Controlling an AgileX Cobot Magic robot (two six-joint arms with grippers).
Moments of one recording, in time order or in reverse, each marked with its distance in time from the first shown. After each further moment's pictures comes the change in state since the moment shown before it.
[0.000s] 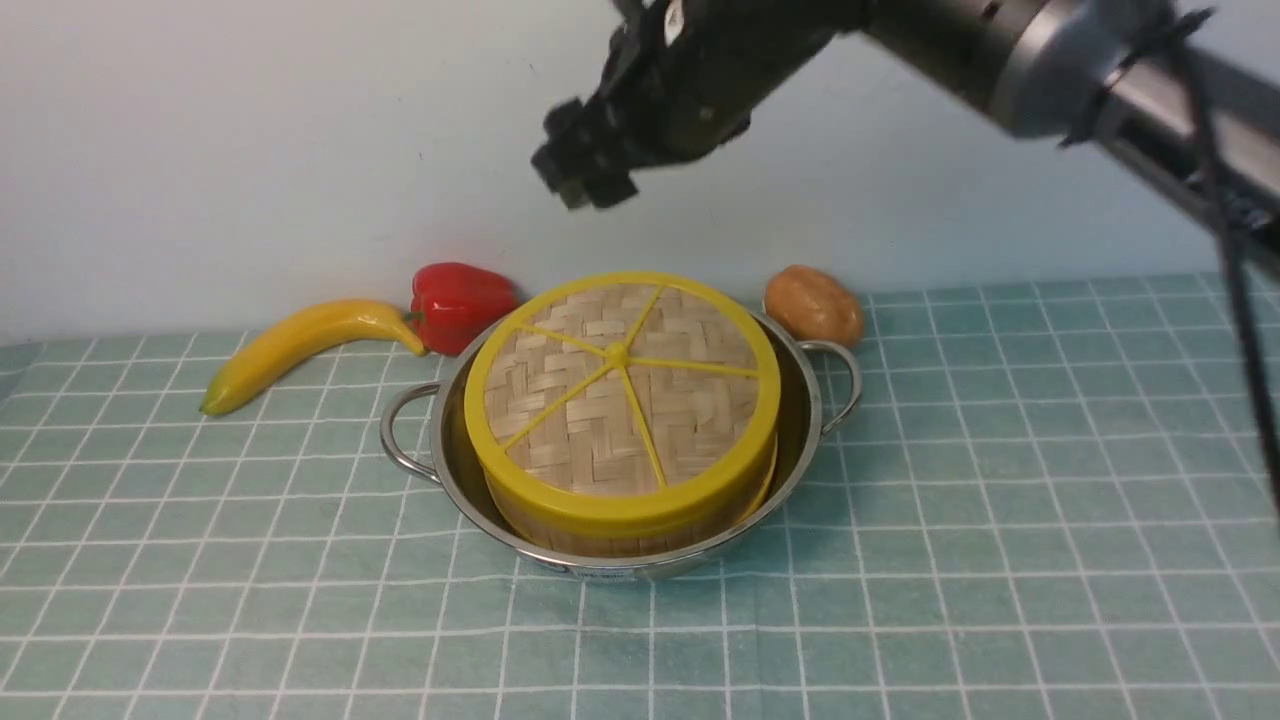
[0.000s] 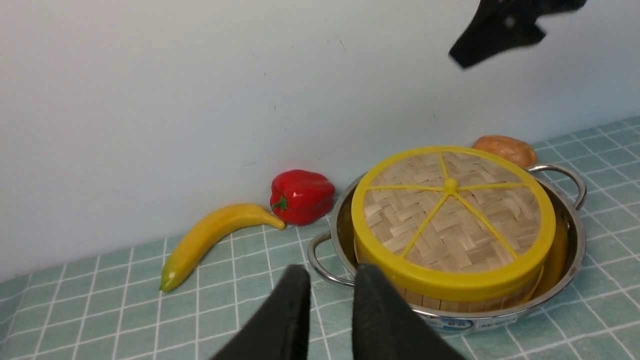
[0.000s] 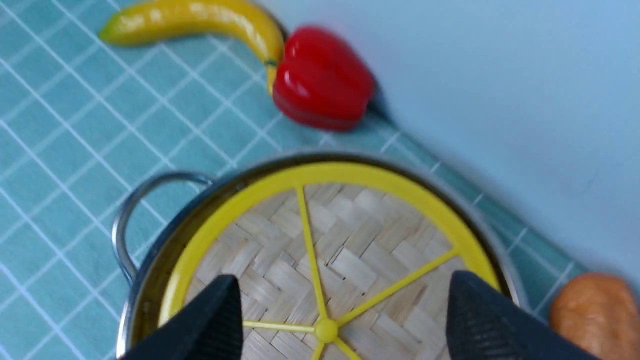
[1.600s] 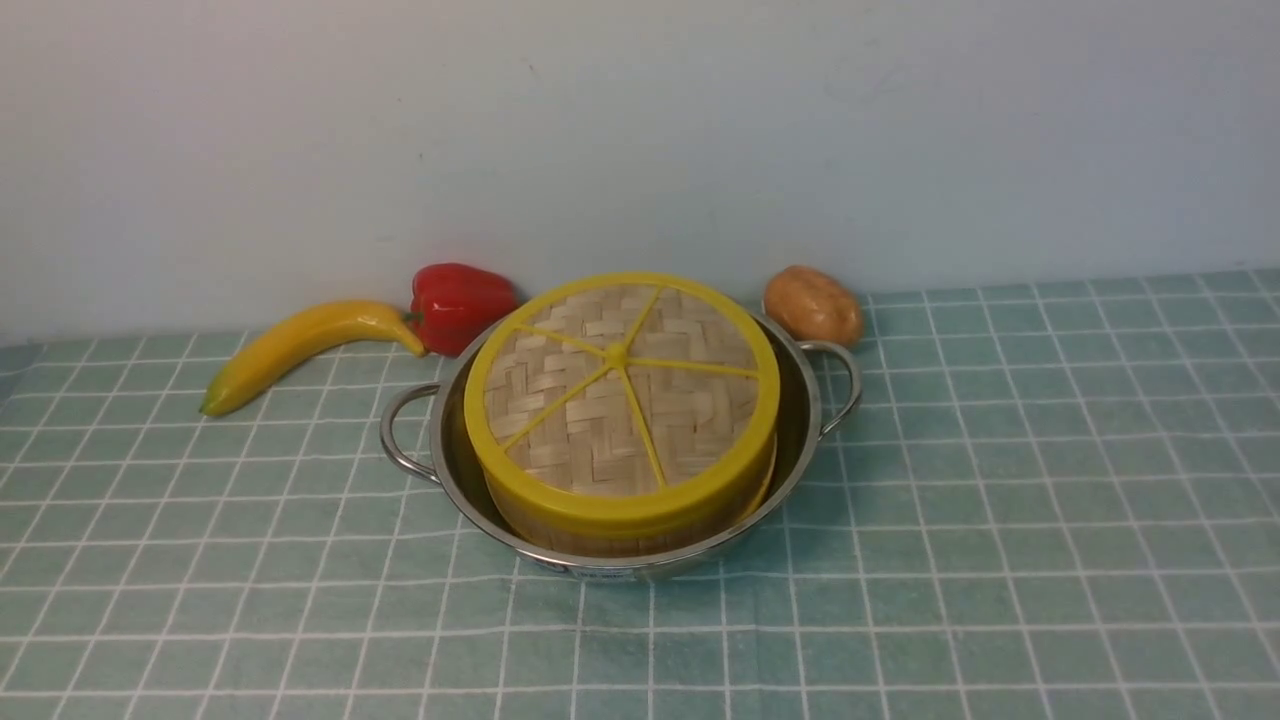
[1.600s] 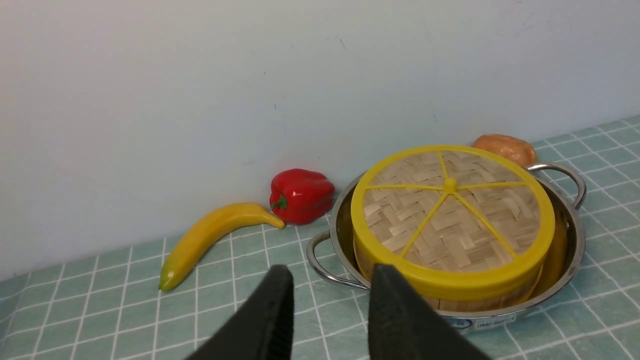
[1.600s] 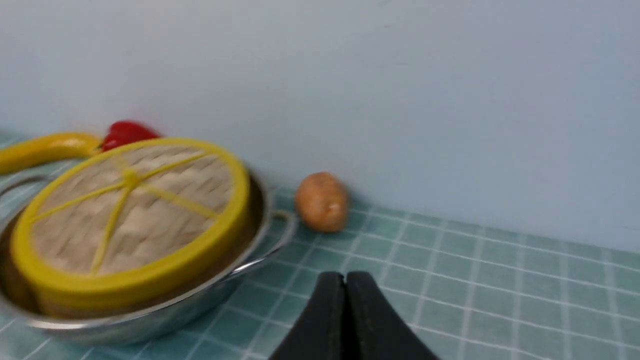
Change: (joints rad) right arm -0.404 -1.624 1.955 -0.184 -0.873 0.252; left arm 0.000 0.002 0.000 -0.003 0.000 0.000
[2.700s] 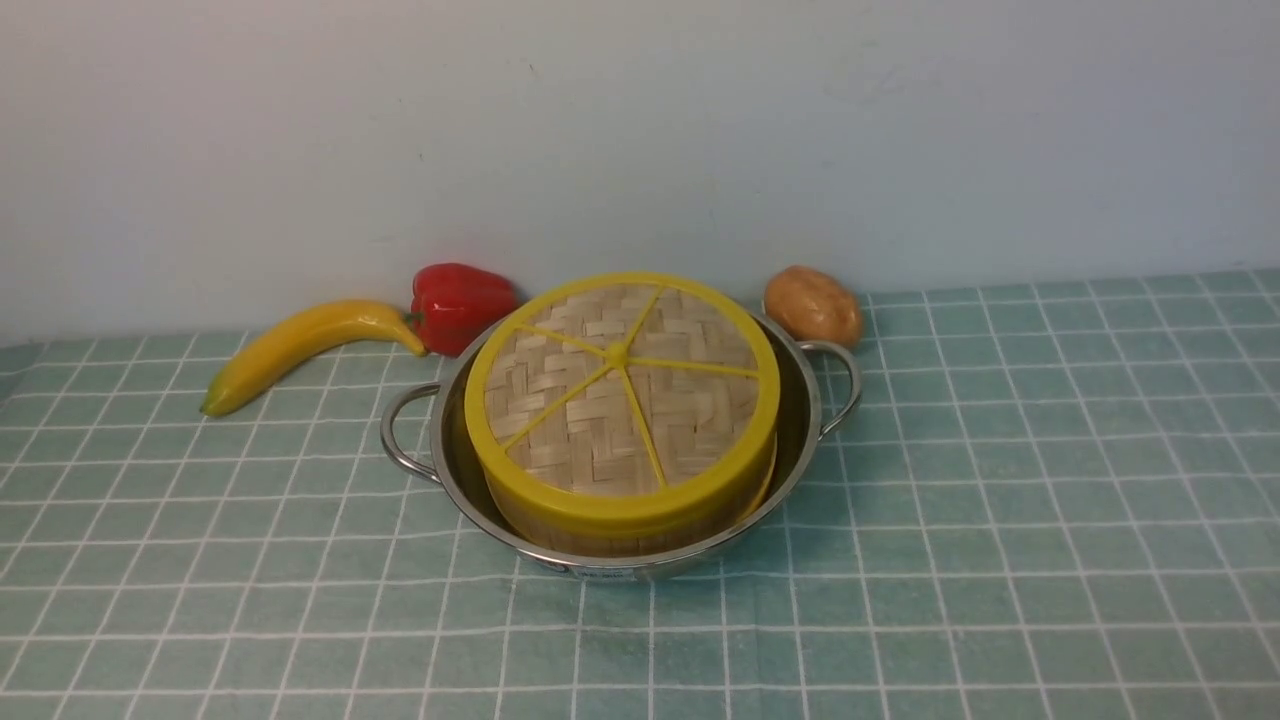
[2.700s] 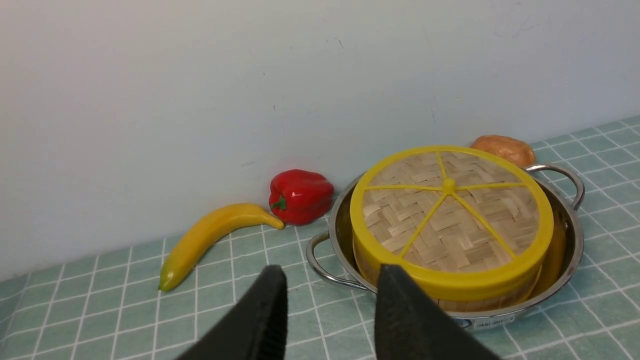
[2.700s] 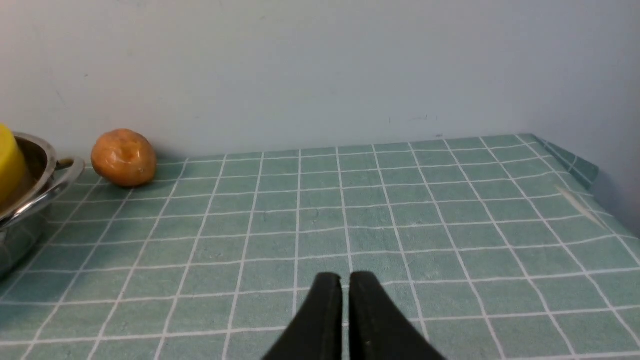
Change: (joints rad) right arm -0.305 -0.452 0.421 0.017 -0.006 0.015; left arm 0.000 0.000 0.000 0.000 0.000 0.000
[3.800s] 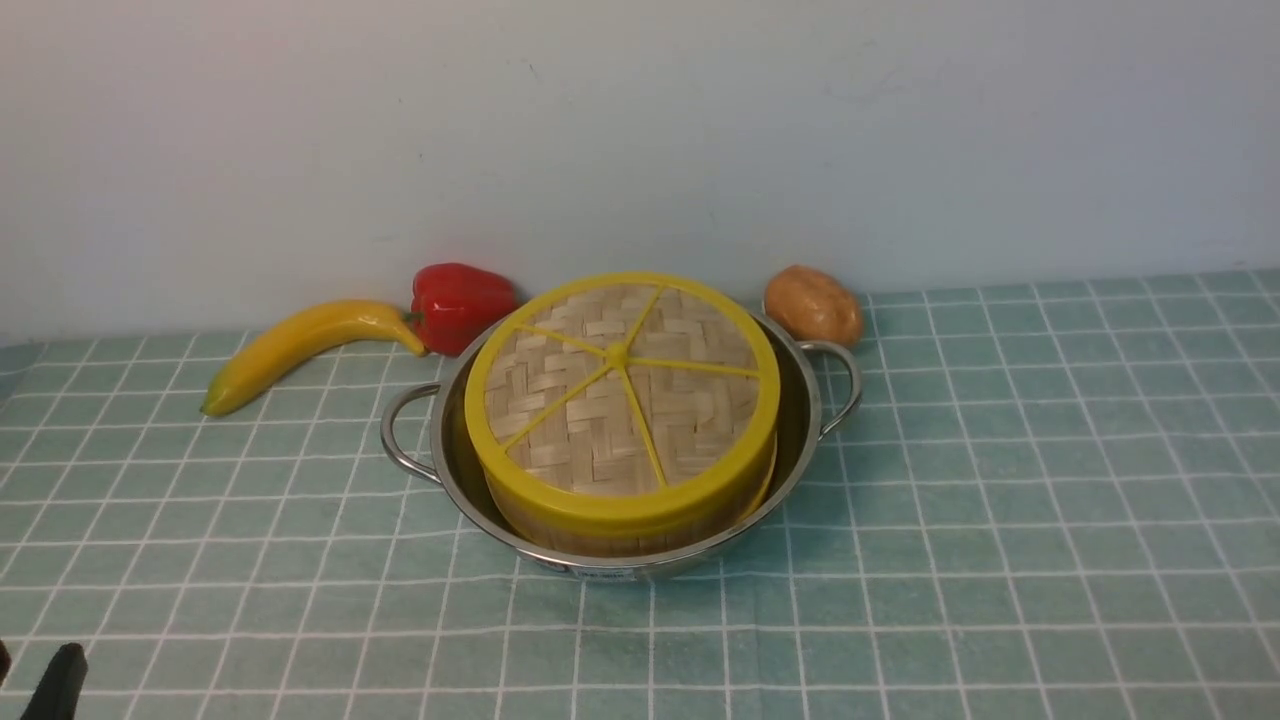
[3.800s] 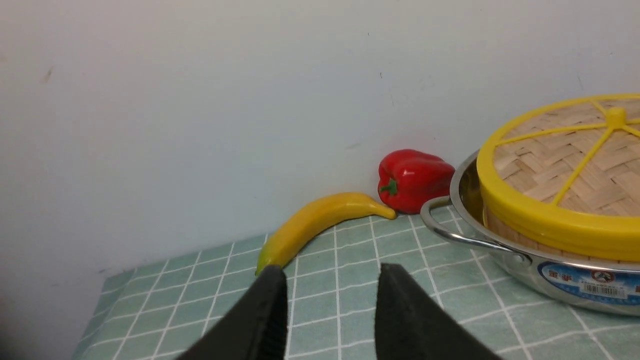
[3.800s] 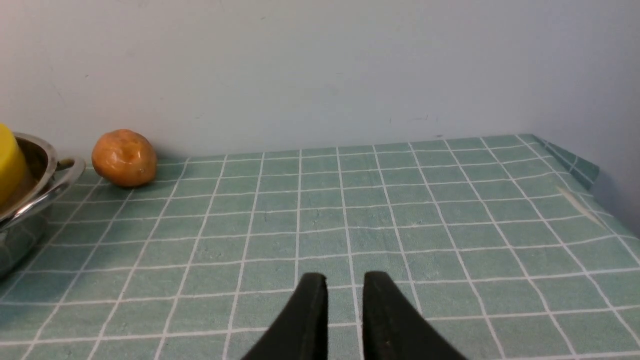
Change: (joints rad) right arm 0.000 0.001 0.000 0.001 0.000 -0.001; left arm 0.203 -0.273 0.719 0.075 -0.658 0.062
